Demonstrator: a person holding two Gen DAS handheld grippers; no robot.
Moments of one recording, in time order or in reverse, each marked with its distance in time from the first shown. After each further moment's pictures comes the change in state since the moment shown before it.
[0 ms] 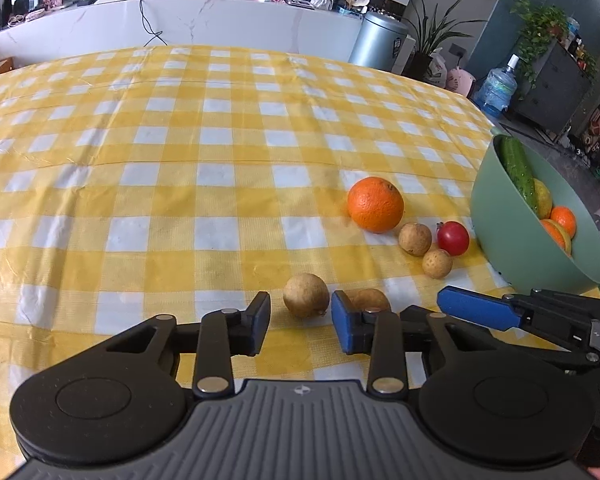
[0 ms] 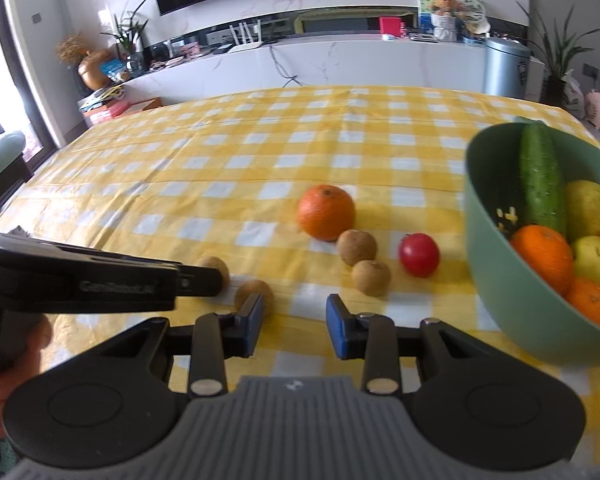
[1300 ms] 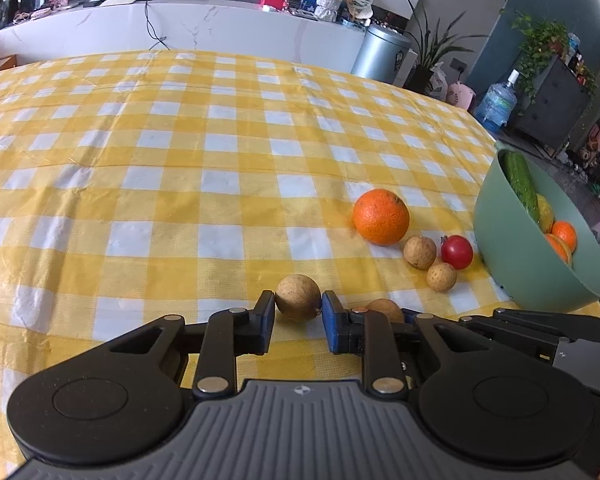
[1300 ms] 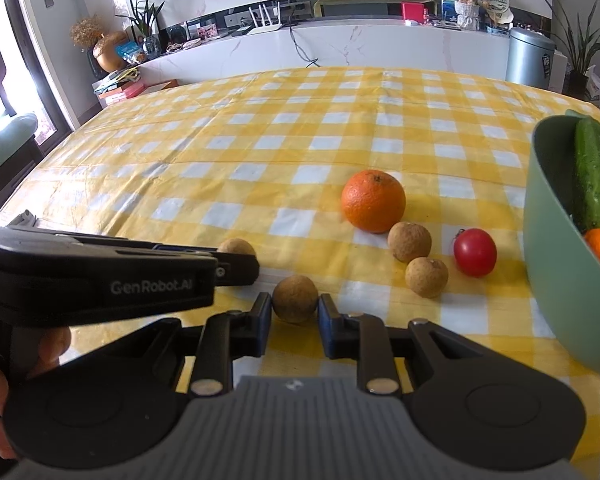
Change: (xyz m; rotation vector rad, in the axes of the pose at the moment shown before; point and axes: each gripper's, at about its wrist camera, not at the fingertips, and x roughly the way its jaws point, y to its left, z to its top) left arm -0.001 0.006 0.000 -0.038 -0.044 -0.014; right arm 0.020 0.014 0.001 -0.011 0.039 0.025
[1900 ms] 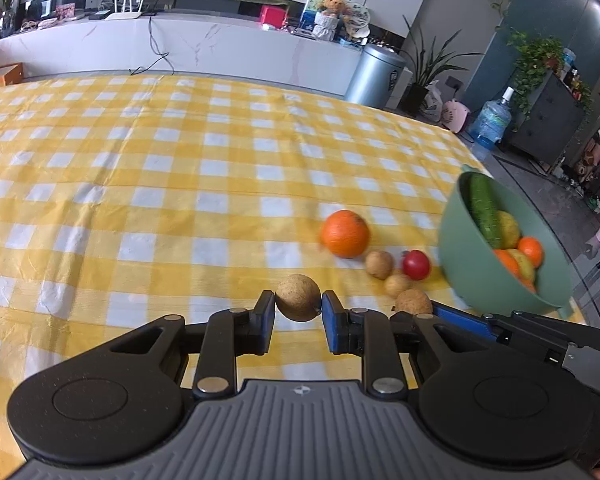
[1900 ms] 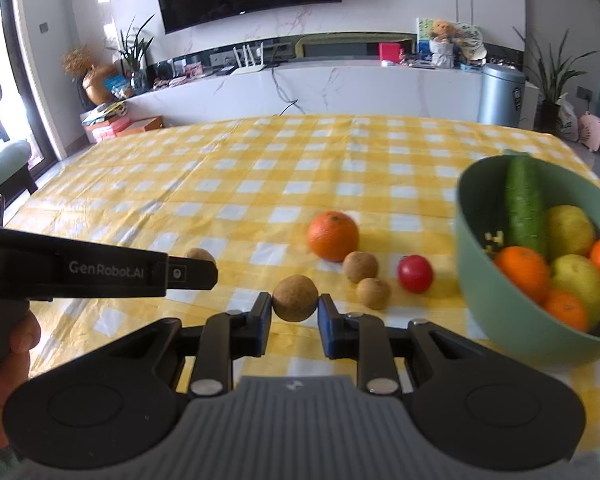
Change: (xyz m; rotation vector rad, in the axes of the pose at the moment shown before) left arm -0.044 -0.024 0.000 -0.008 -0.046 -0.007; right arm -0.062 -0.007 -0.008 0.011 -0.129 -0.070
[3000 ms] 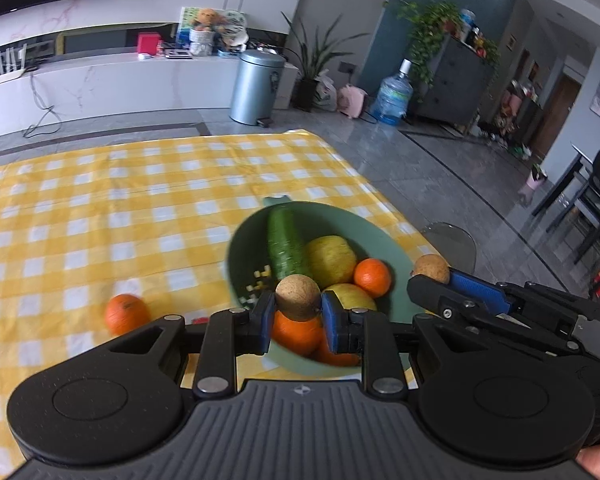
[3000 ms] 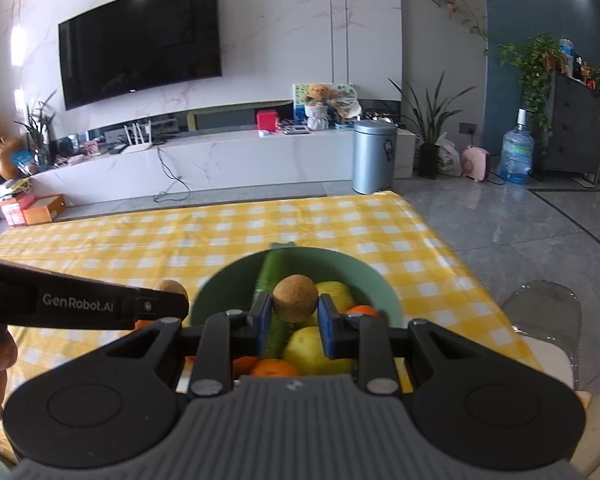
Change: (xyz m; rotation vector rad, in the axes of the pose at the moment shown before) left arm 0.020 -0.172 0.045 0.234 0.000 -0.201; right arm -0.119 -0.128 0.026 0.099 -0.183 -0.302
